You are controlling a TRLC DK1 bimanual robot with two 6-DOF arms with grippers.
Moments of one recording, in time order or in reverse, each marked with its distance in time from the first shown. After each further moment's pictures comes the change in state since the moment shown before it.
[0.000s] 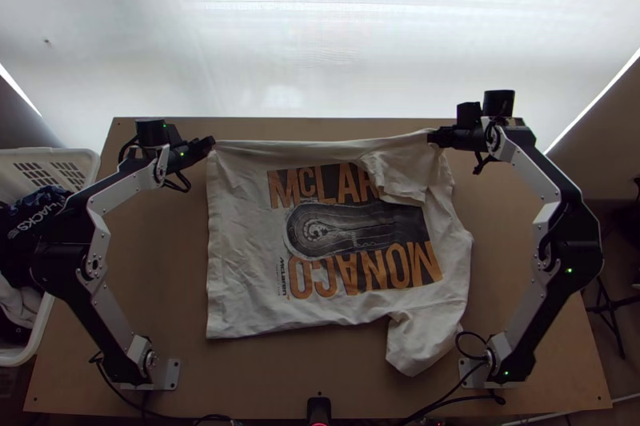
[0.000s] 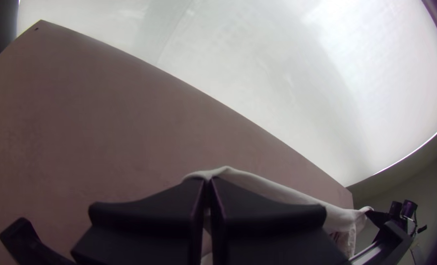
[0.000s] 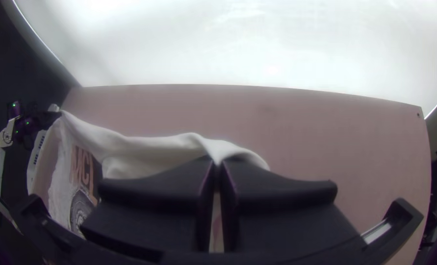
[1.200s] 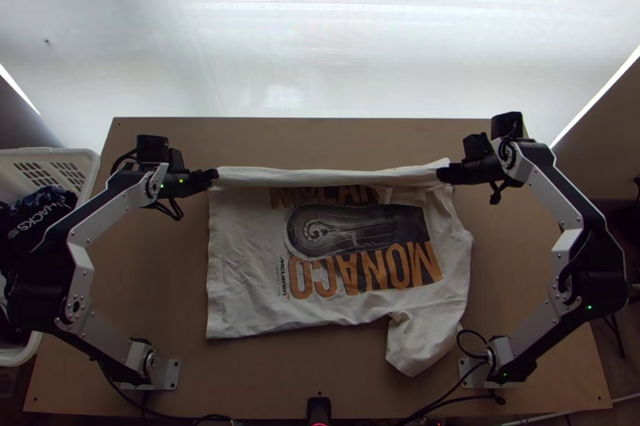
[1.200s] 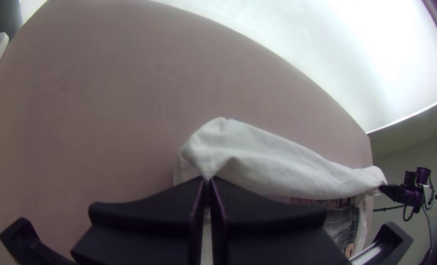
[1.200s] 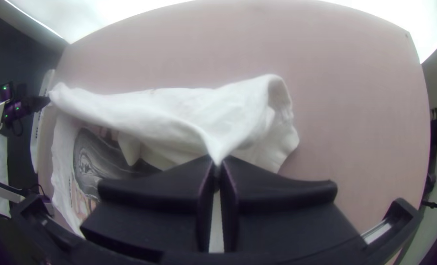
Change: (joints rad) left arm -0.044 -0.233 -0.167 -0.351 -0.022 0.154; right arm -0.022 -0.207 -0.223 -0.304 0.044 -0.088
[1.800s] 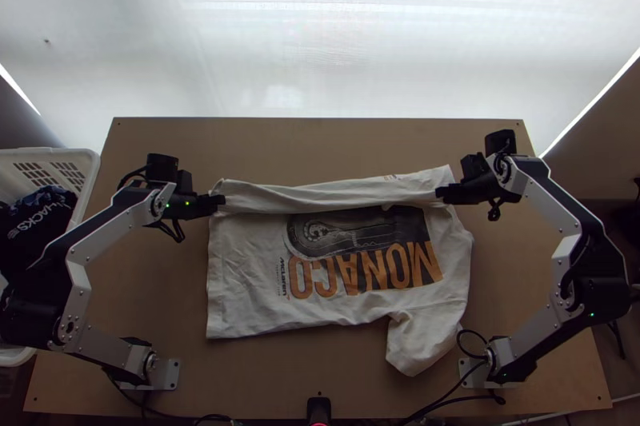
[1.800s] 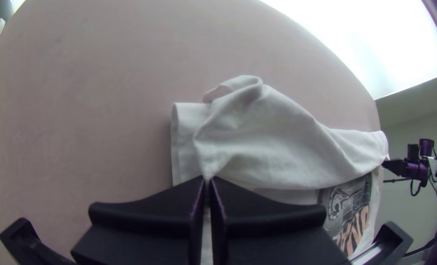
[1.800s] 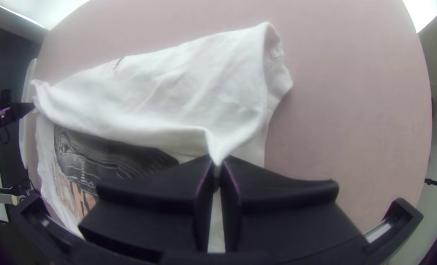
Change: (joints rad) left arm -0.058 -0.085 -0.142 -0.063 -0.005 0.059; right arm 0.005 -0.033 -0.132 -0.022 0.097 0.004
